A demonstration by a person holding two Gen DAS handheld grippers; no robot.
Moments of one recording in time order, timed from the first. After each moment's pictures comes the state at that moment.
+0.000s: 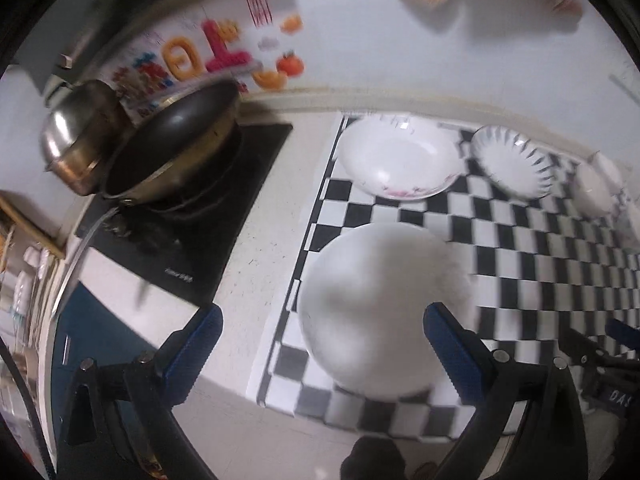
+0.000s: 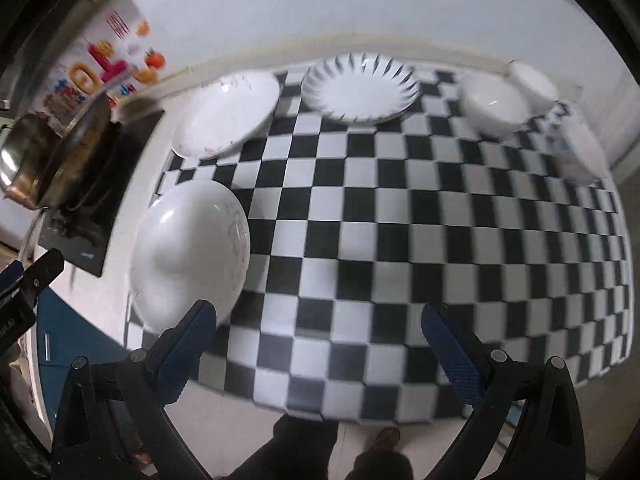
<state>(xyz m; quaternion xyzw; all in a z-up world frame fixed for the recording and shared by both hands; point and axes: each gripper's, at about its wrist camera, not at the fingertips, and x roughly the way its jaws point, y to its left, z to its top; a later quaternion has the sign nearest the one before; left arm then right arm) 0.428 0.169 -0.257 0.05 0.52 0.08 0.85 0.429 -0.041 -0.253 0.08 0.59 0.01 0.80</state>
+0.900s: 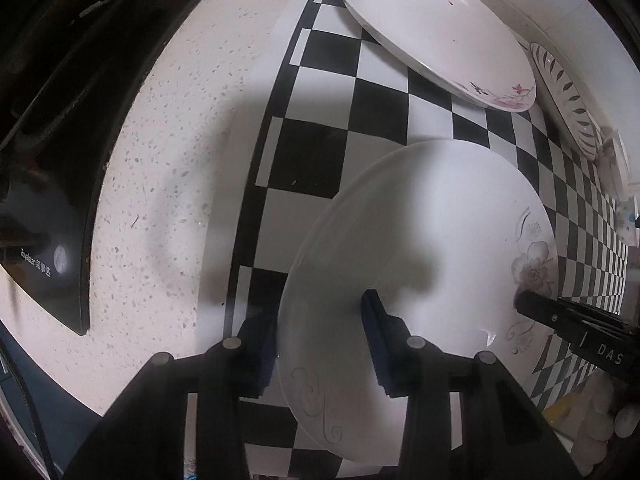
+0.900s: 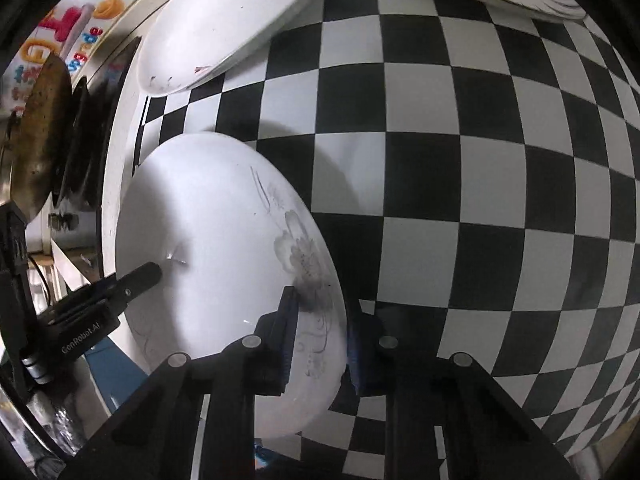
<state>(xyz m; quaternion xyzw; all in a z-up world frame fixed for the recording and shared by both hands) 0.516 0.230 -0.399 -0.06 0.69 -0.04 0.72 0.545 0.045 -0.397 0.15 0.72 0.07 0.67</state>
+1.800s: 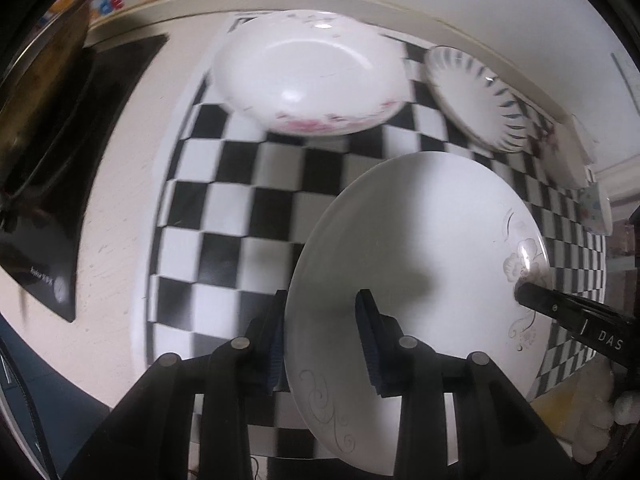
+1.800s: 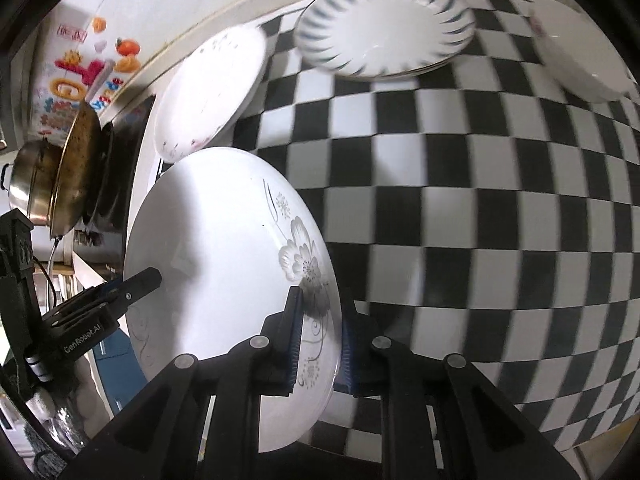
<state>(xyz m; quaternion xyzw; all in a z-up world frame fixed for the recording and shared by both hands) 0.491 0.128 -0.312 -0.03 0.65 -0.07 0.75 0.525 -0.051 -0.333 0.18 0.67 0.08 0.72</state>
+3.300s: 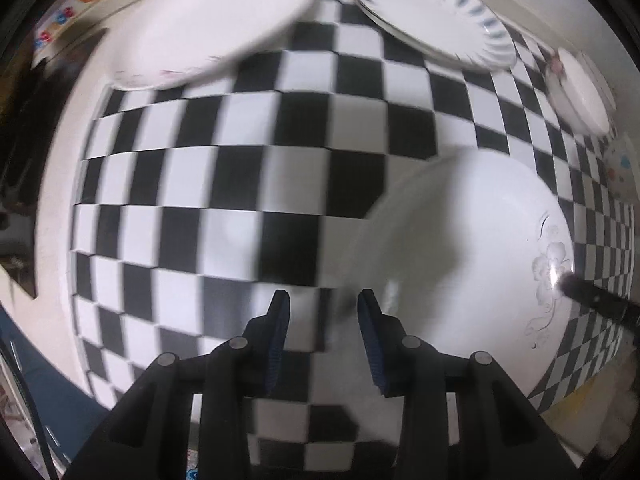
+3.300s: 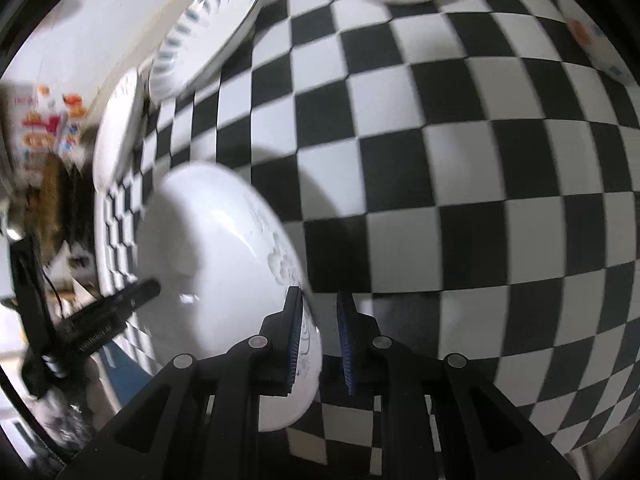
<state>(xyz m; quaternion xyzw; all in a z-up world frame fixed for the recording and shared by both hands) 0.493 0.040 -0.365 0.01 0.69 -0.04 0.72 0.498 -0.199 -0.389 0.25 0.68 0.05 0.68</state>
